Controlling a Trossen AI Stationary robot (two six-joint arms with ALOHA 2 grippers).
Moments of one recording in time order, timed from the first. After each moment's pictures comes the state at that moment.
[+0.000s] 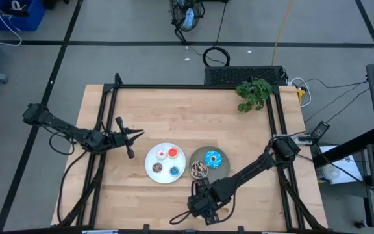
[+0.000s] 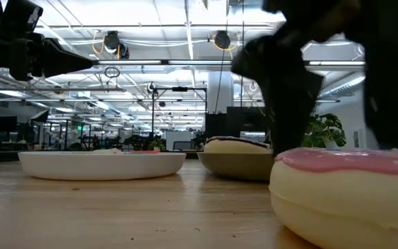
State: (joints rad) left arm -0.38 0.47 0.02 0.47 -0.73 0.46; right arm 0.55 2.16 1.69 -0.79 -0.03 0.35
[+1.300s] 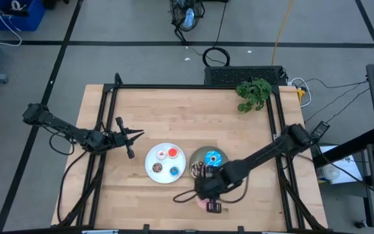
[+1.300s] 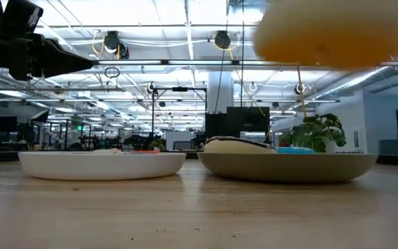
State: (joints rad) left arm -0.38 0.47 0.02 0.46 -0.73 0.44; right arm 0.48 1.93 1.55 -0.83 -0.11 0.57
